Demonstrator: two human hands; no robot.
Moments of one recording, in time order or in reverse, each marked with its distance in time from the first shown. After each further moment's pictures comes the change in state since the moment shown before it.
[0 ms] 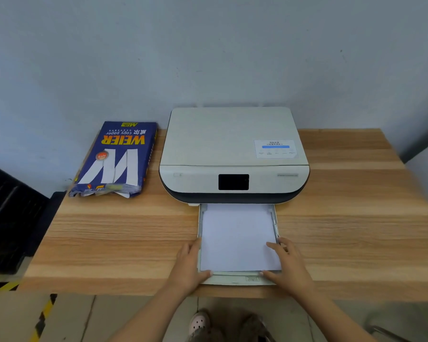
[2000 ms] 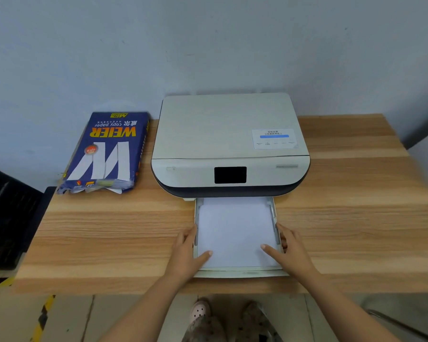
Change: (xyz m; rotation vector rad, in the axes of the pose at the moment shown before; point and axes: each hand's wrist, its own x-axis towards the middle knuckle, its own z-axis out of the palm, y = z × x) left_hand 0.021 0.002 -0.002 -0.095 0.046 -0.035; right_hand 0.020 0.005 -0.011 0.339 0.039 0.143
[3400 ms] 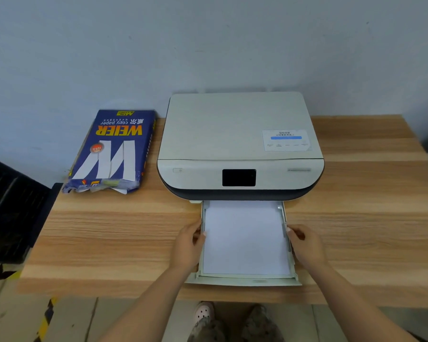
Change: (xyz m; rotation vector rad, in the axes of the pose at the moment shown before) left_hand 0.030 0.004 -0.007 -0.119 0.201 0.029; right_hand 0.041 -0.003 -0.003 0.141 0.229 0.114
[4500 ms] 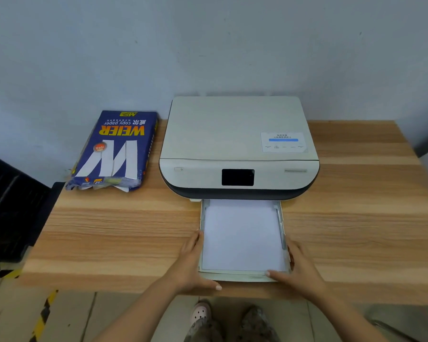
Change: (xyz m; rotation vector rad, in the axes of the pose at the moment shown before) left_hand -0.038 -0.011 -0.010 0.312 -0.453 0.058; right_hand -0.050 0.025 -0.013 -0.283 -0.359 -0.110
